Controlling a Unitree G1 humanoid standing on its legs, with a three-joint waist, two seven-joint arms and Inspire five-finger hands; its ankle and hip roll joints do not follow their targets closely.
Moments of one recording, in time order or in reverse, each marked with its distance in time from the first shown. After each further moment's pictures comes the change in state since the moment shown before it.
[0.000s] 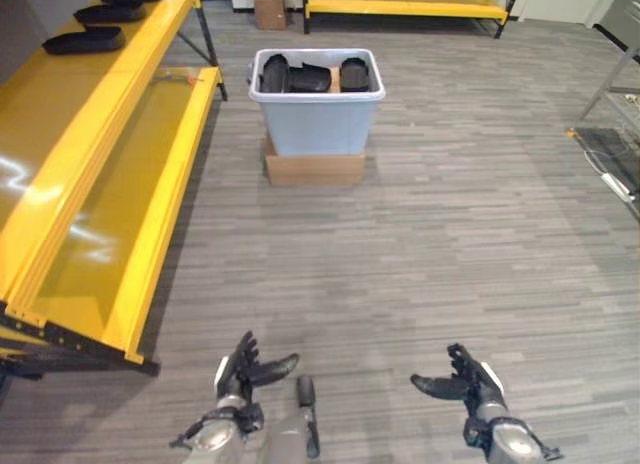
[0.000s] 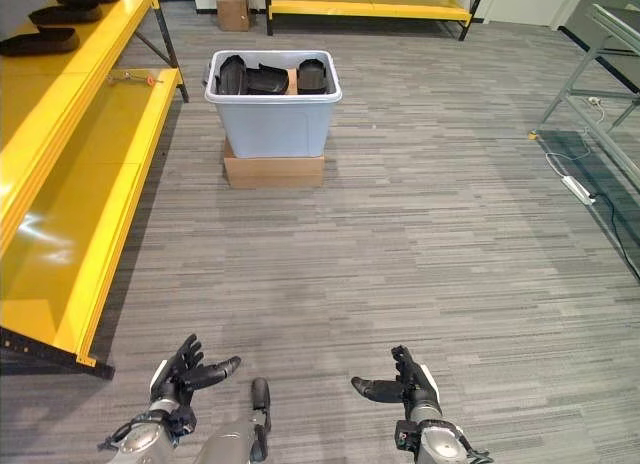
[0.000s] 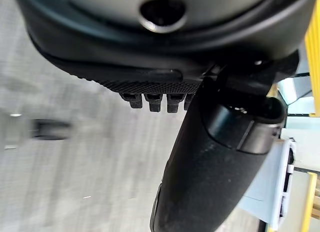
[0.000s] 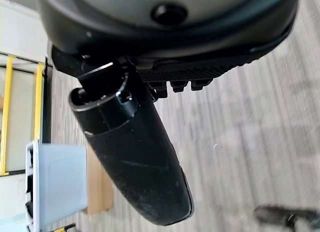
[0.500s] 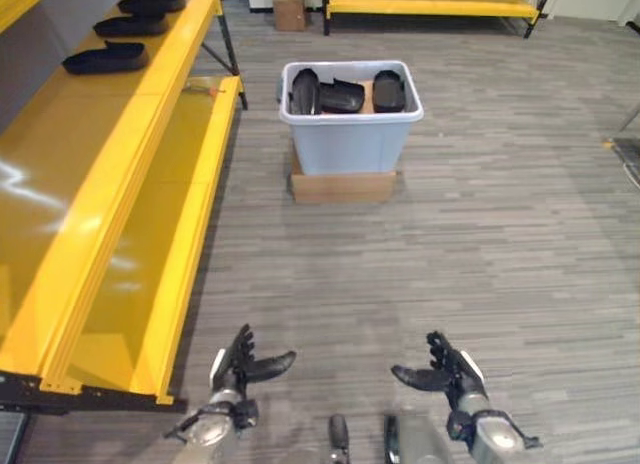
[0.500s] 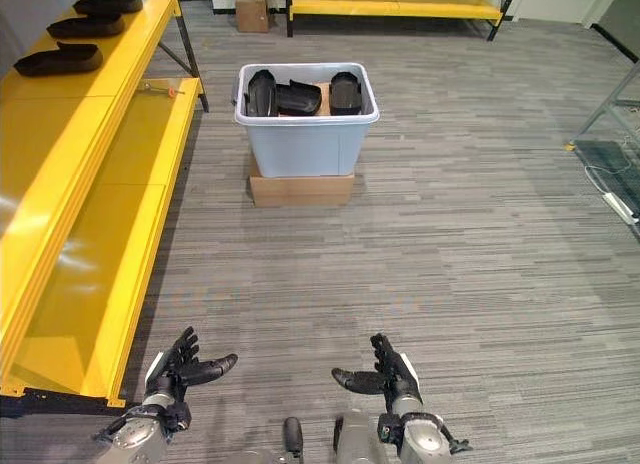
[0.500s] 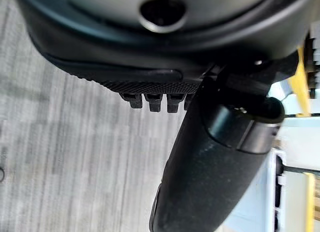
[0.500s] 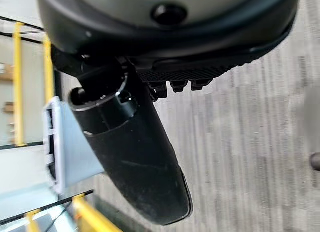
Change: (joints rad) left arm 0.020 0.038 -0.022 0.017 0.002 0.003 0.012; right arm 0.006 0.017 0.017 -0.025 -0.018 -0.001 0.019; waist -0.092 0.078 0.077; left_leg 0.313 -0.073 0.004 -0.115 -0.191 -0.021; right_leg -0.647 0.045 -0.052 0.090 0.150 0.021
